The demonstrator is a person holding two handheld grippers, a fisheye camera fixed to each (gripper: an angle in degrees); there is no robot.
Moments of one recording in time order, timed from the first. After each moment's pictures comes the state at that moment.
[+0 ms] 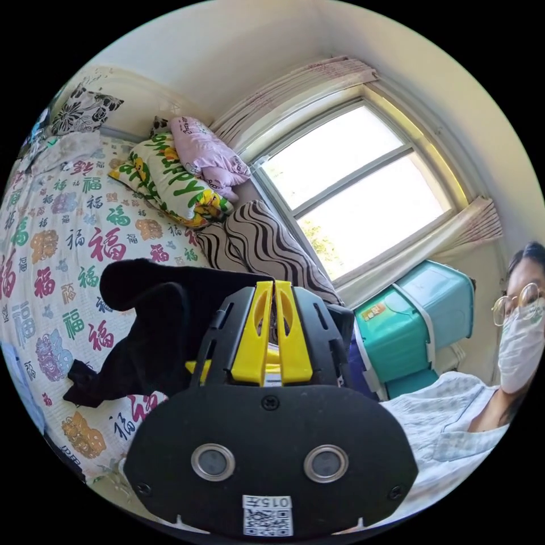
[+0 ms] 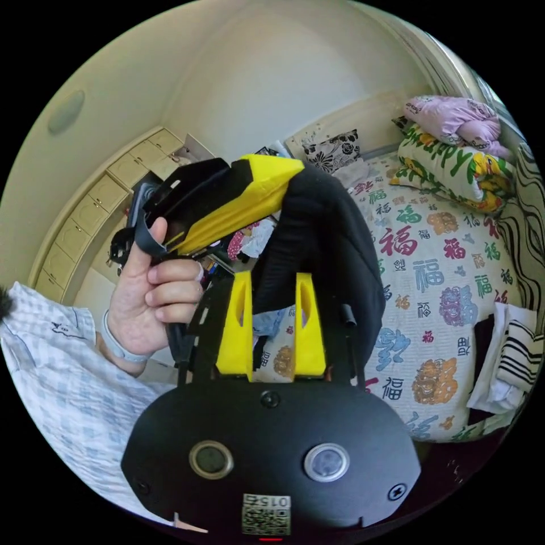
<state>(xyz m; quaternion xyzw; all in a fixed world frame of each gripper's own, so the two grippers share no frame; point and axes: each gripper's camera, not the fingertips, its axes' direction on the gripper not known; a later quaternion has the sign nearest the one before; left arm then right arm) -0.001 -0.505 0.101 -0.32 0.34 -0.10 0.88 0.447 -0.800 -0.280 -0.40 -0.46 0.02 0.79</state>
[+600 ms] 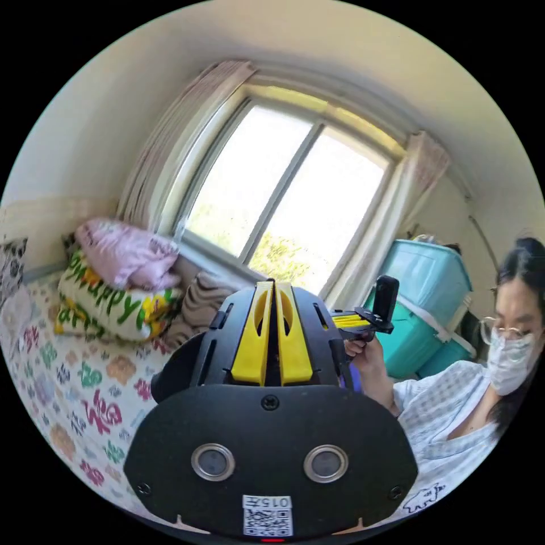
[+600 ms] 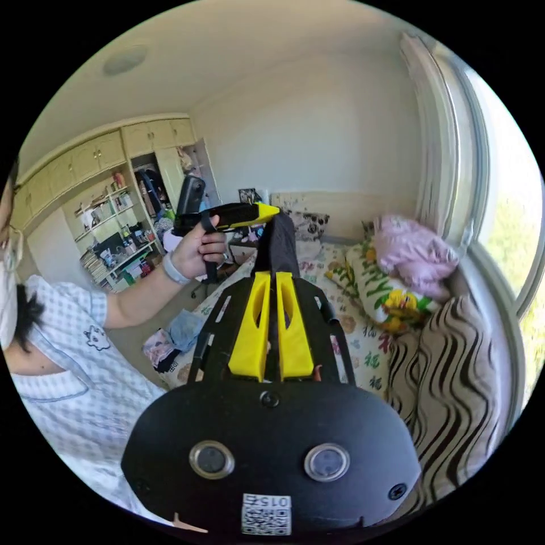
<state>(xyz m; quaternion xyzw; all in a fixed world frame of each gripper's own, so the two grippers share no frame) 0.126 -0.651 0.269 -0.16 0.48 0.10 0.86 0.562 -1.016 -0.178 -0.22 -0.40 -0.17 0.87</state>
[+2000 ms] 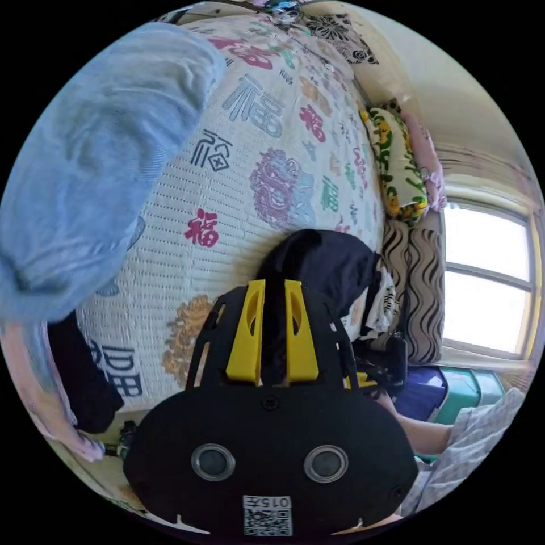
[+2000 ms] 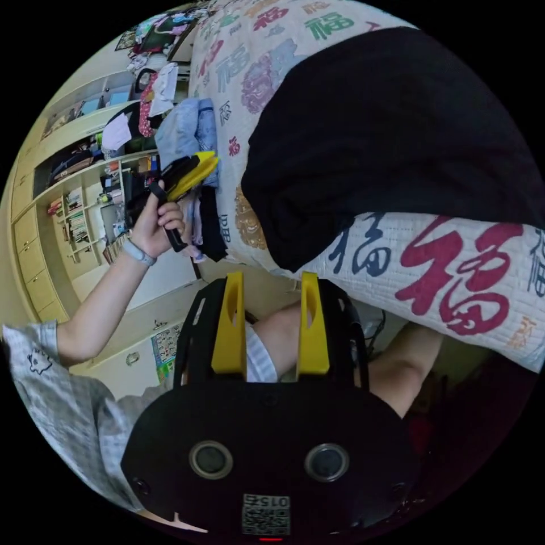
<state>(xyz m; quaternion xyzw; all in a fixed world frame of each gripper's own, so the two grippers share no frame) -0.385 -0.029 0.520 -0.49 0.06 -0.31 0.81 0.274 -0.340 0.208 -0.78 -0.35 0.02 0.52</state>
